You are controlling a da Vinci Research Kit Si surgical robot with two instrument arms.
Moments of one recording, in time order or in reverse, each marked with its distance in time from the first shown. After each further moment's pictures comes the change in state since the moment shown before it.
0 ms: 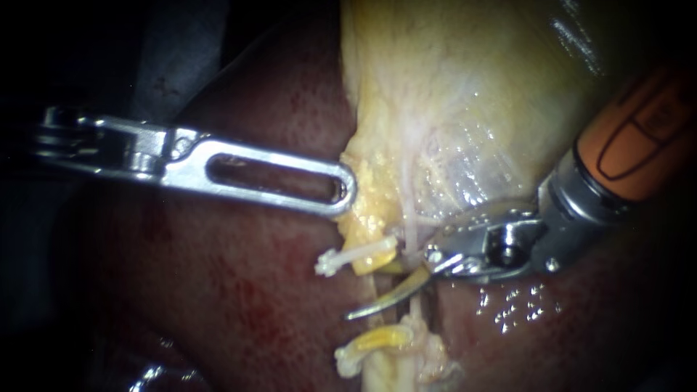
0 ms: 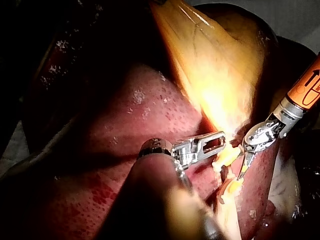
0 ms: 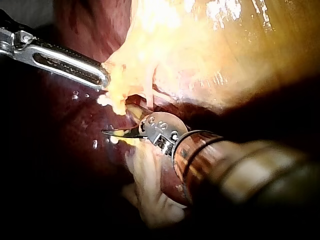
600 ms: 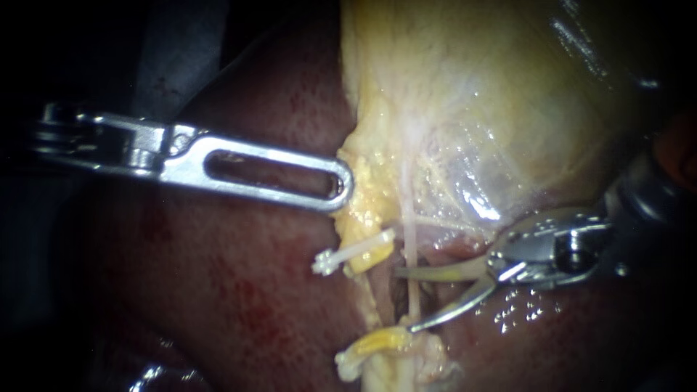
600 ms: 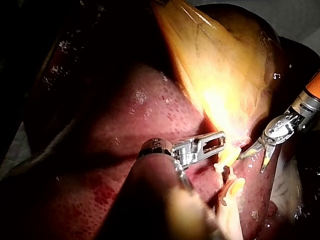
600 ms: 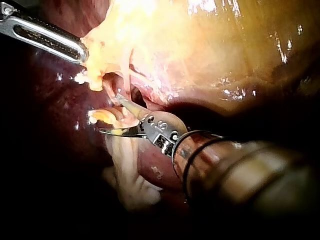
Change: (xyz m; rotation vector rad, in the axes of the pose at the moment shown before) right arm -0.002 -0.001 -0.006 0.028 -0.007 -0.034; left arm 0.000 0.000 0.000 -0.001 -0.002 0.001
